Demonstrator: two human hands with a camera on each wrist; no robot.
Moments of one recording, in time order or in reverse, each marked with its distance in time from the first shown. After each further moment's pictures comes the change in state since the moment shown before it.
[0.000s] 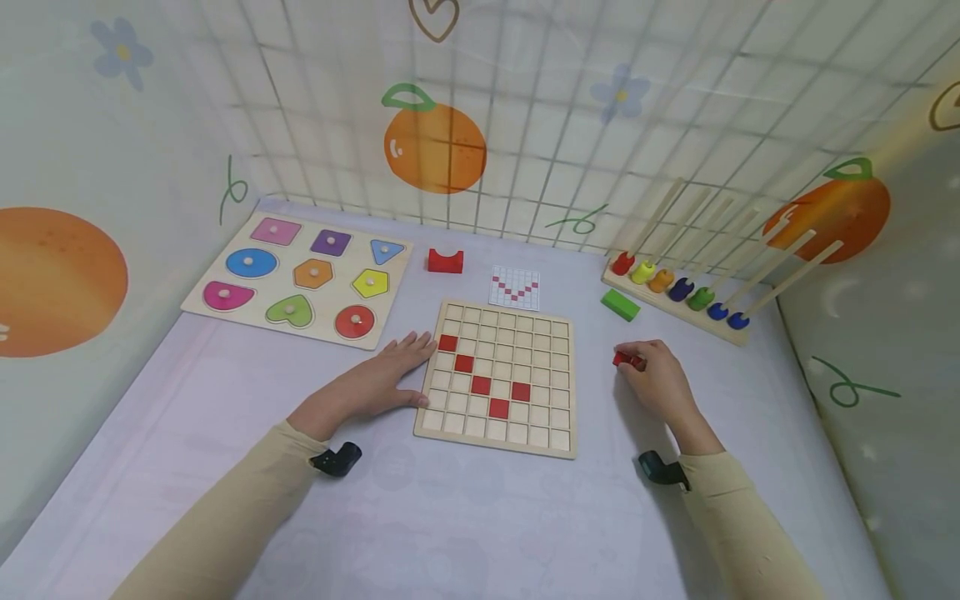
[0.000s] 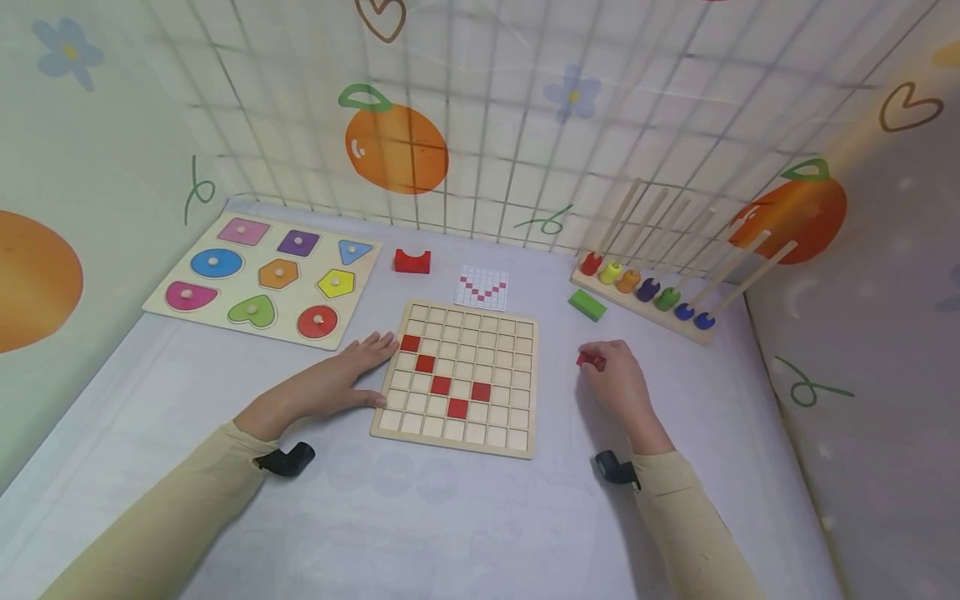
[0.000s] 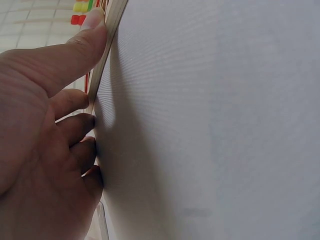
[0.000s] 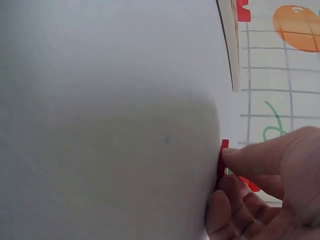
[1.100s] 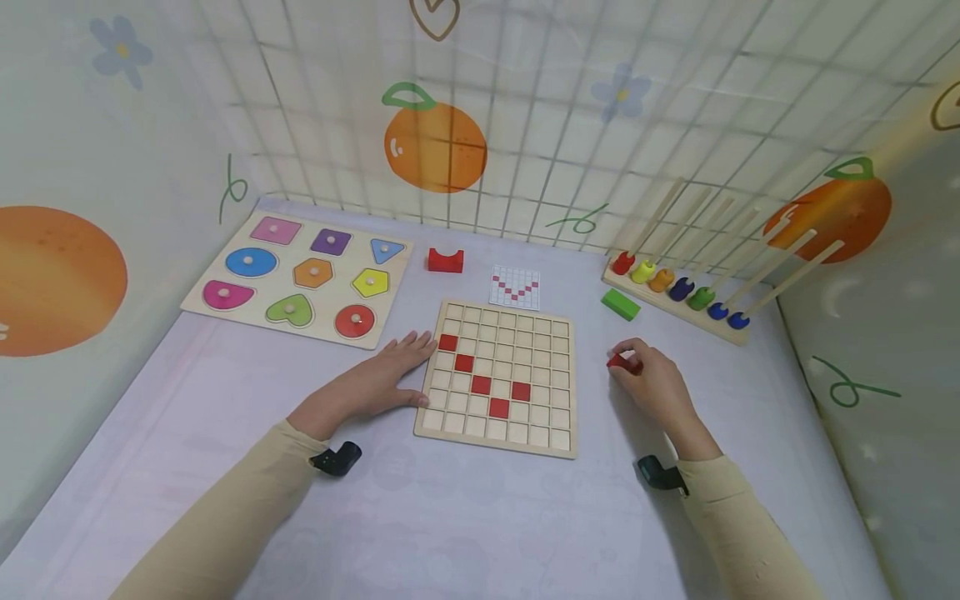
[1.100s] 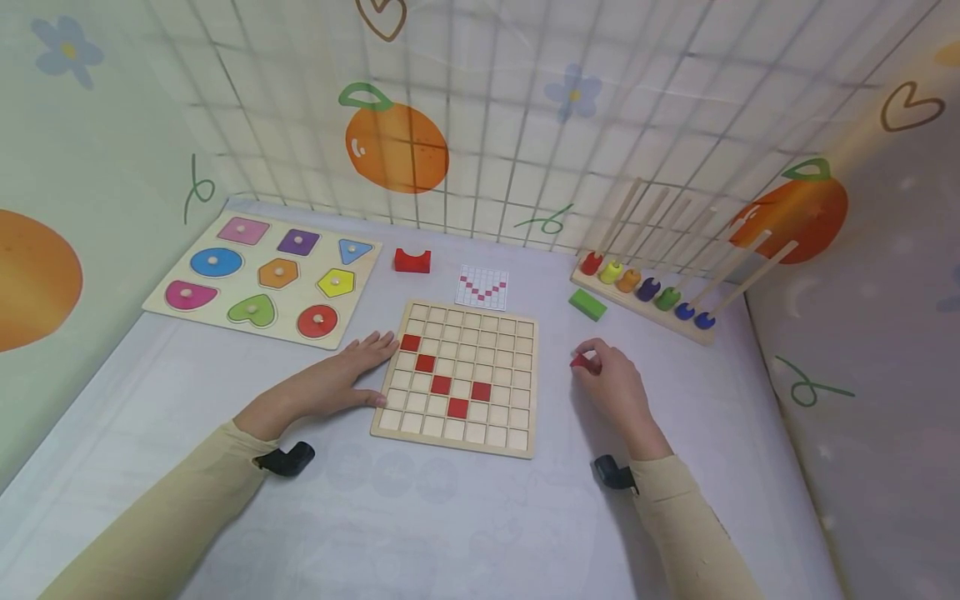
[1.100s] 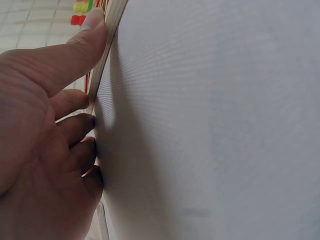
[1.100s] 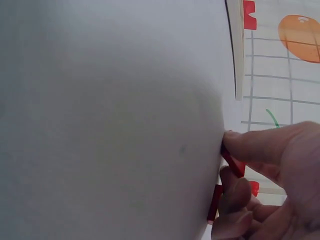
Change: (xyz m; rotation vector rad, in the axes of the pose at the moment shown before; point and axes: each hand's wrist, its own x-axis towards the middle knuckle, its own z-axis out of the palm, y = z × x) left_hand -0.001 0.001 -0.001 0.004 0.002 -0.001; right_hand -0.006 -0.004 0.003 -0.031 -0.015 -0.001
